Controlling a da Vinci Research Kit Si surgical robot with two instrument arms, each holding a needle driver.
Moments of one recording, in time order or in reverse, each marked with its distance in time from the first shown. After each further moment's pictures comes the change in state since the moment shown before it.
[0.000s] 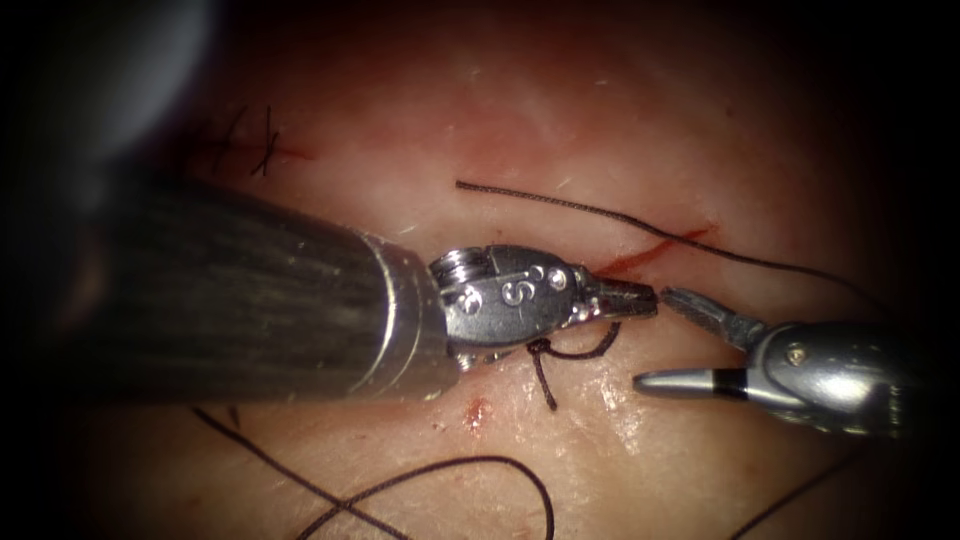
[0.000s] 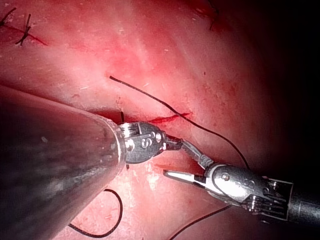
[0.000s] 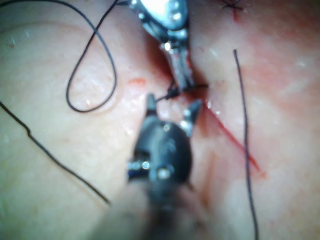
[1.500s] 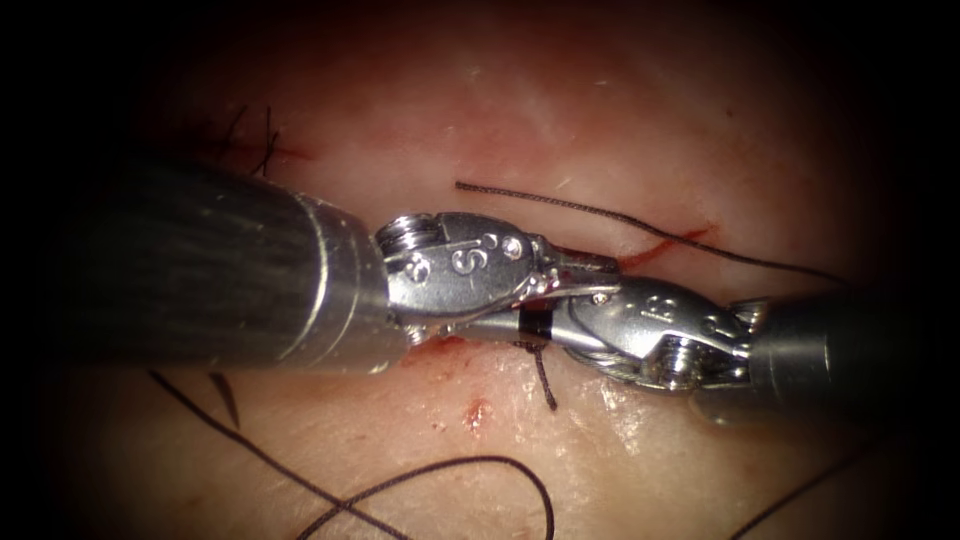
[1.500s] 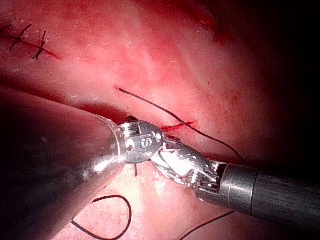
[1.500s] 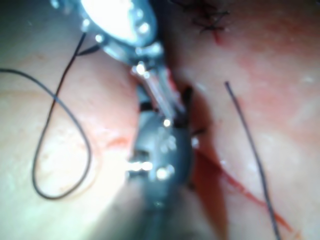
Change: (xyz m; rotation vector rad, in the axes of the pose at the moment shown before) right arm 0.001 0.000 0.012 0.067 0.107 0.156; left arm 0.001 -0.001 -0.003 0.010 -0.006 0.004
